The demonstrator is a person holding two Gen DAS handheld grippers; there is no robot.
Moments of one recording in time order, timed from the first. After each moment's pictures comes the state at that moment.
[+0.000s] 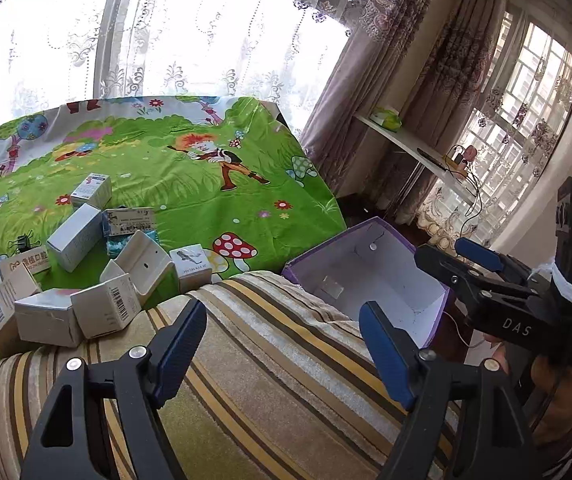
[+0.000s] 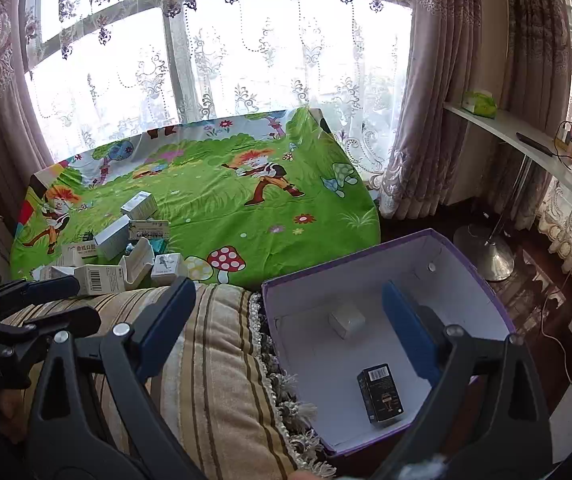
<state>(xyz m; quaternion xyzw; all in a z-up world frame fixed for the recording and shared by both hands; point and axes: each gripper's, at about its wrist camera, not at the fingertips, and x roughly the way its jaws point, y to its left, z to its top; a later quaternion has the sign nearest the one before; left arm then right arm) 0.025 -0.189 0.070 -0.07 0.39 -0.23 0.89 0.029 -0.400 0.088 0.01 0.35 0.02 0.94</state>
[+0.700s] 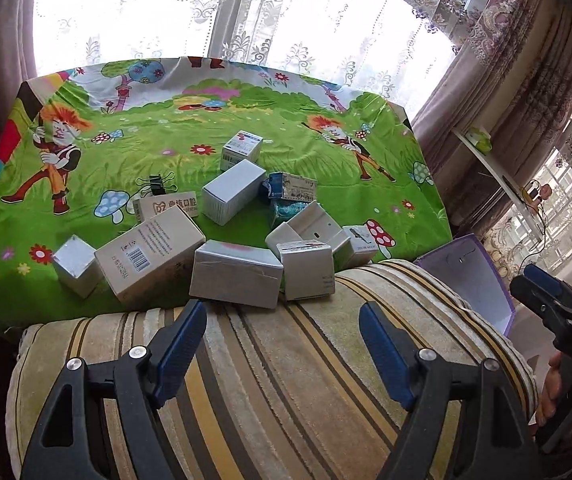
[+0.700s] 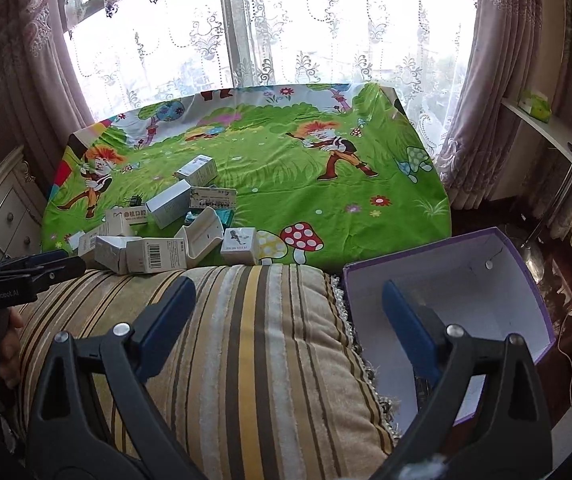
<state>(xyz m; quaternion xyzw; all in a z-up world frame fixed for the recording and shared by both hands) 0.043 -0.057 0.041 -0.11 0.45 -0.10 0.88 0.045 -0.325 0.080 -0.02 0.40 0.10 0.91</state>
